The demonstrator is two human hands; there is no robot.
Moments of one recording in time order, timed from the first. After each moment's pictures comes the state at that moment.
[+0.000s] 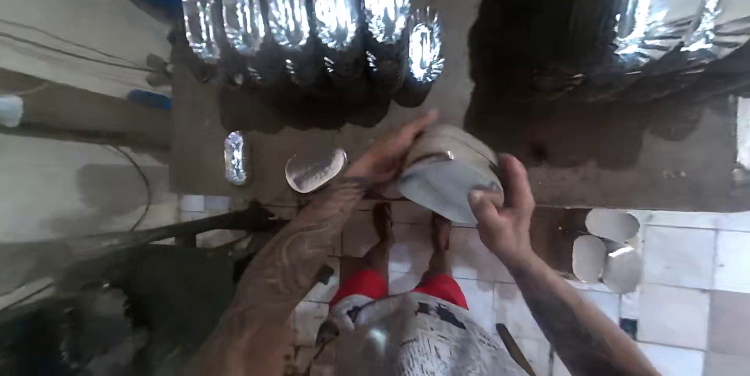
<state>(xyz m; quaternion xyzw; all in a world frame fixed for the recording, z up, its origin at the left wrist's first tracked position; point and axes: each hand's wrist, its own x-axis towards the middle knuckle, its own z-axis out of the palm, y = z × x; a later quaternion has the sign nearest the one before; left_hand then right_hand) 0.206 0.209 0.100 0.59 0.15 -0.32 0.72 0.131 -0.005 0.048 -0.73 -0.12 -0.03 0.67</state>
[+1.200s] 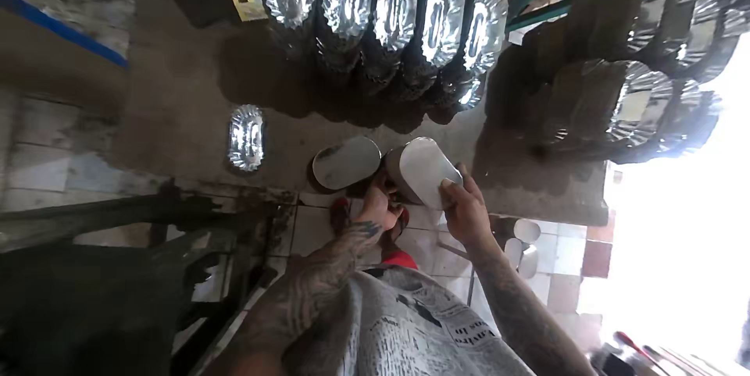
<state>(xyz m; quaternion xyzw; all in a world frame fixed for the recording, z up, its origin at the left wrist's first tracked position) 0.108 0.286 0.041 0.23 0.55 -0.19 0.78 0.129 0.131 0.092 -0.67 0.21 0.21 0.67</state>
